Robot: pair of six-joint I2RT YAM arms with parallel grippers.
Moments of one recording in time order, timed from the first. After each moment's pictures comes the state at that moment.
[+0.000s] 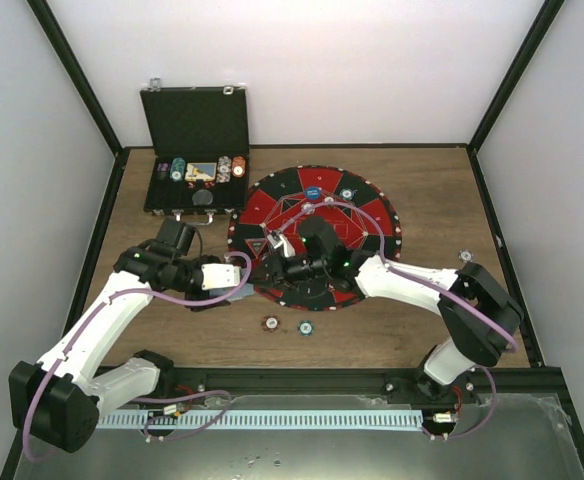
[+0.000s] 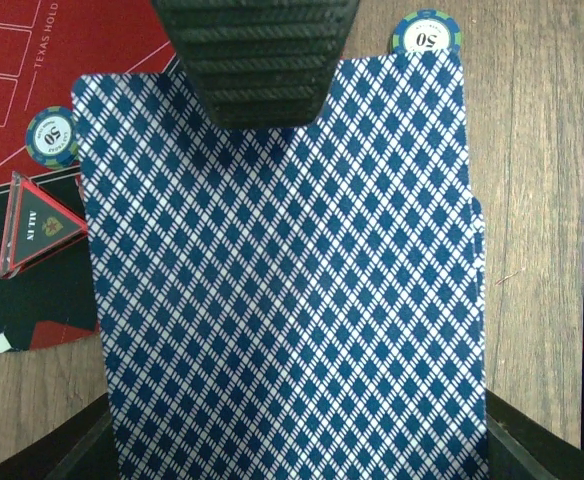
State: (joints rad) left arm -0.36 1.06 0.87 -0.99 0.45 1.08; right arm 0.86 1.56 0.92 0.16 -0.73 1.06
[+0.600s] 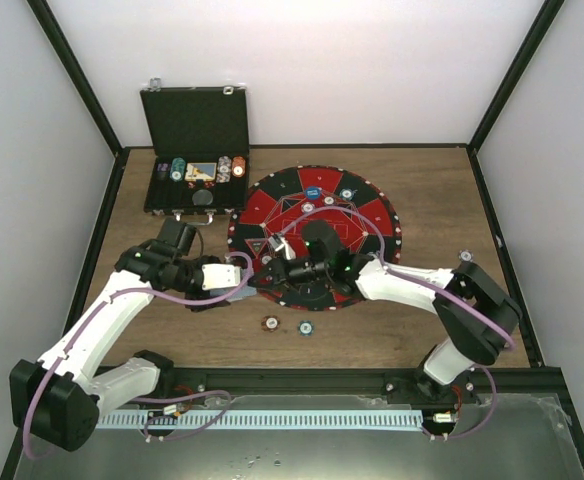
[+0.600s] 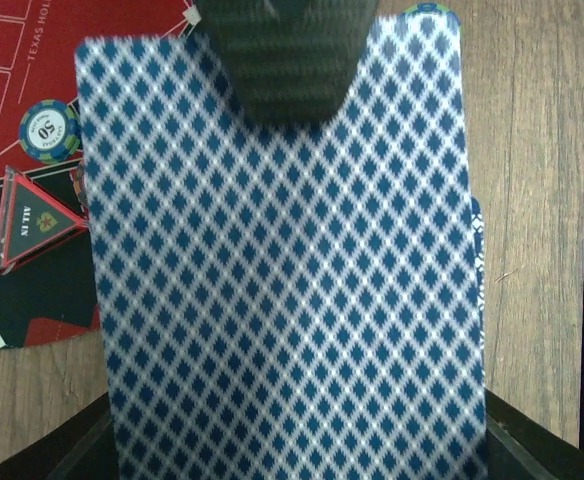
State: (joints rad) left arm -0.36 1.06 0.87 -0.99 0.45 1.07; right arm 0.86 1.57 0.87 0.28 -0.76 1.11
